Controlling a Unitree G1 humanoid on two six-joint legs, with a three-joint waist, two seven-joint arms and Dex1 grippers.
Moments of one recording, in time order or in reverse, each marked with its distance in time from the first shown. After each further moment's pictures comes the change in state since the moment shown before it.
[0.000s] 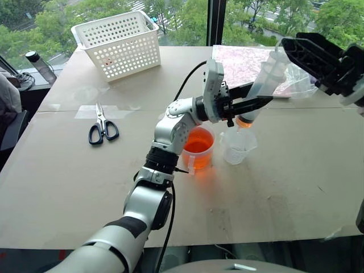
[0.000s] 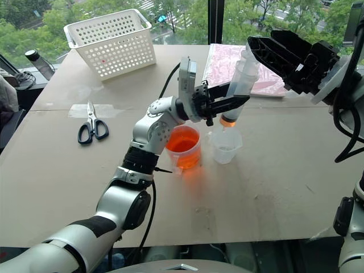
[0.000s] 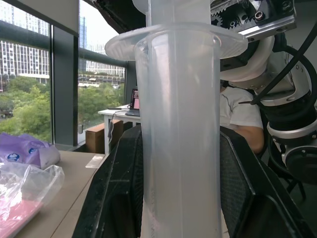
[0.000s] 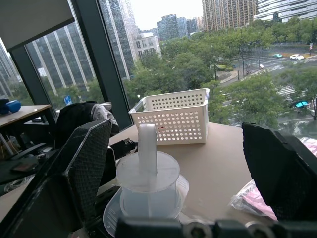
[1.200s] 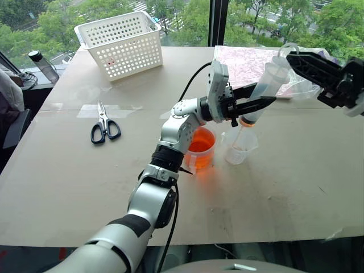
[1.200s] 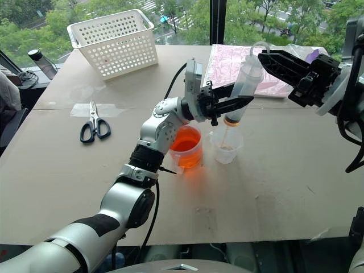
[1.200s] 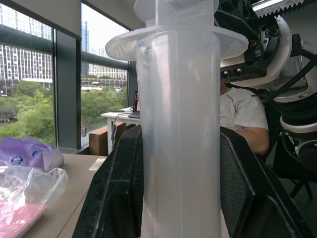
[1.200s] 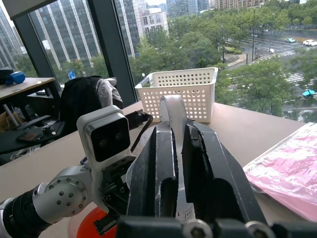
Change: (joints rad) left arm -0.032 -0.034 0.003 0.107 0.028 -0.087 -0.016; right arm 0.084 -0.089 0.005 -0.027 0.007 0.012 0.068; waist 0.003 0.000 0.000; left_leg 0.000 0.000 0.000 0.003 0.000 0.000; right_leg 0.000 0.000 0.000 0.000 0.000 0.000
